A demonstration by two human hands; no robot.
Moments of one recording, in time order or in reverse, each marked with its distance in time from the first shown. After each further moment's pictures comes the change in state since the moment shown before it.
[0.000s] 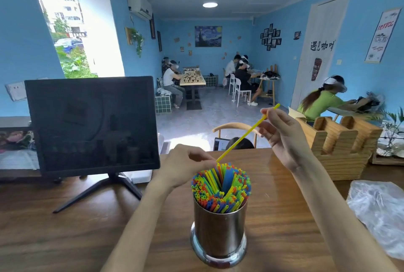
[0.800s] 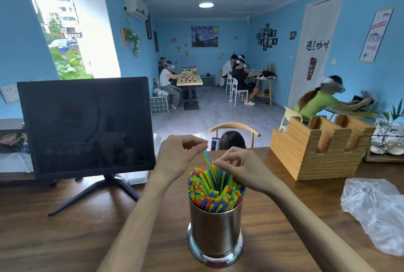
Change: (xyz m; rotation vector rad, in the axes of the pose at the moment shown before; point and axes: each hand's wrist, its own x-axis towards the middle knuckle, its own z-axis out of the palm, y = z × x) left_hand 0.012 0.013 0.002 0.043 0.202 0.104; right_hand -0.033 0.065 0.012 -1.073 -0.336 -0.004
